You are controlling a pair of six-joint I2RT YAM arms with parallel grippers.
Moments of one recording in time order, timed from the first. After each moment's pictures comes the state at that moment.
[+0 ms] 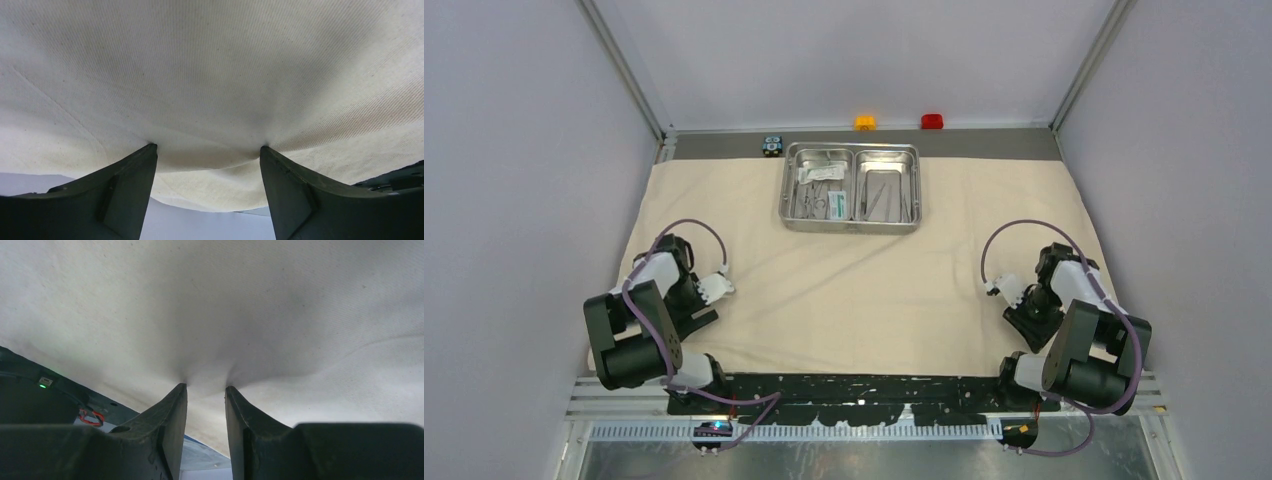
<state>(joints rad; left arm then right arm) 0.32 1.45 0.68 -0.82 -0.16 1.26 -0.37 1.29 0.61 -0.99 0.01 -1.11</state>
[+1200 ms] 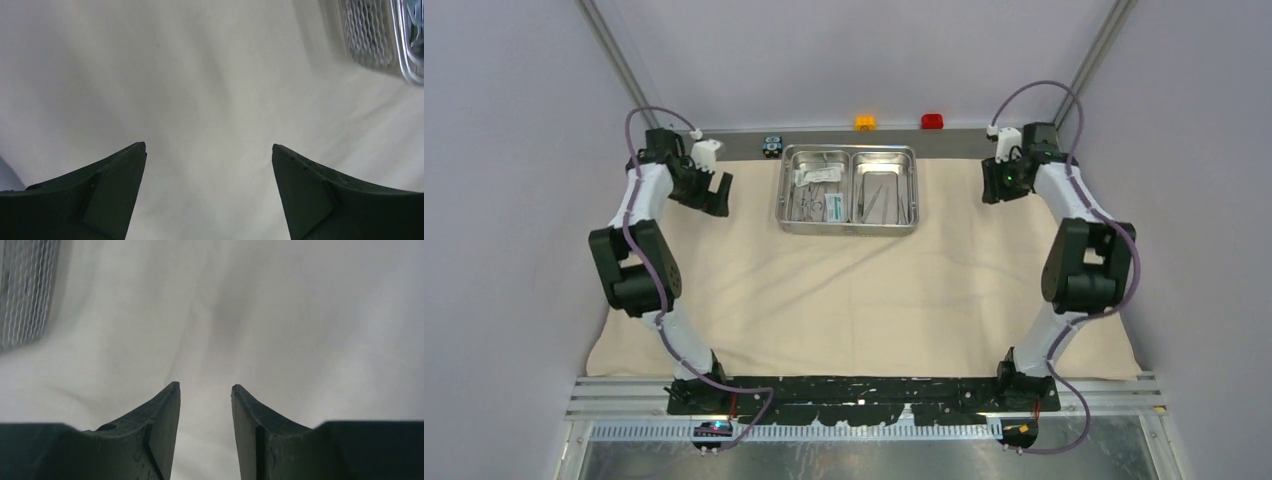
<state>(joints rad) 0.23 1.79 1.49 -0.82 0.36 0.60 -0.15 1.71 1.38 -0.65 -0.28 -0.38</state>
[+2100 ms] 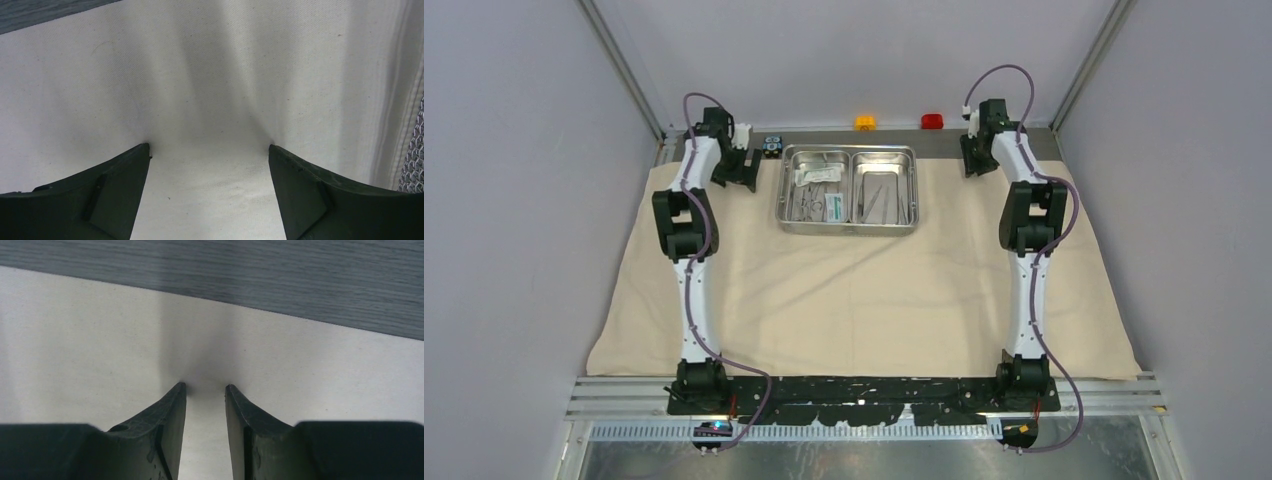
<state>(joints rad) 0.05 2.51 2.27 -0.90 0.12 0.25 -0.02 2.50 2.22 -0.74 -0.03 -0.17</state>
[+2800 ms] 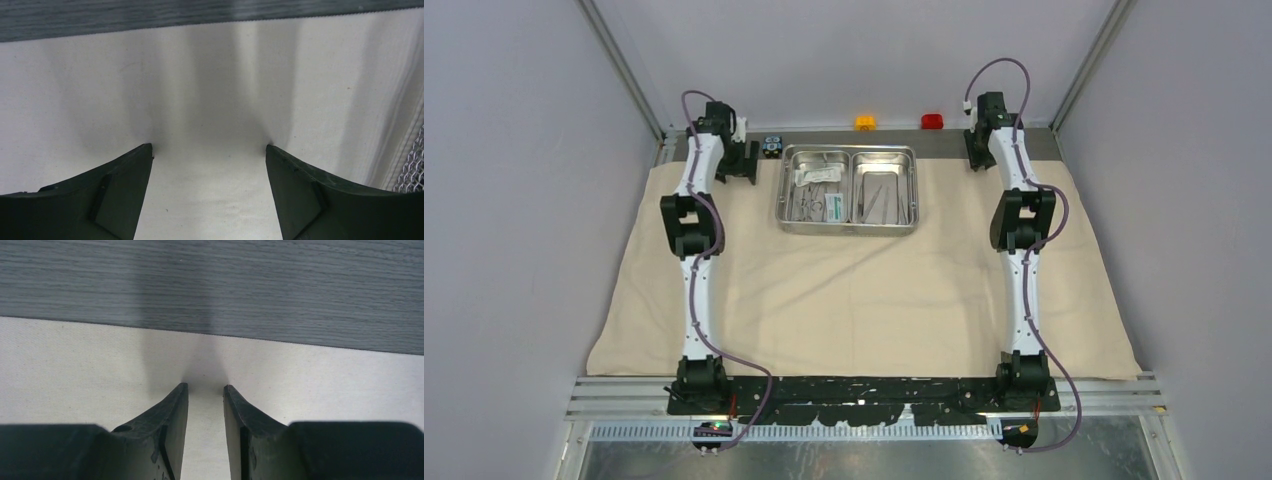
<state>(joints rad) 0.03 2.64 2.53 -1.01 0.05 0.10 -0.01 2.71 2.64 -0.95 0.12 -0.19</state>
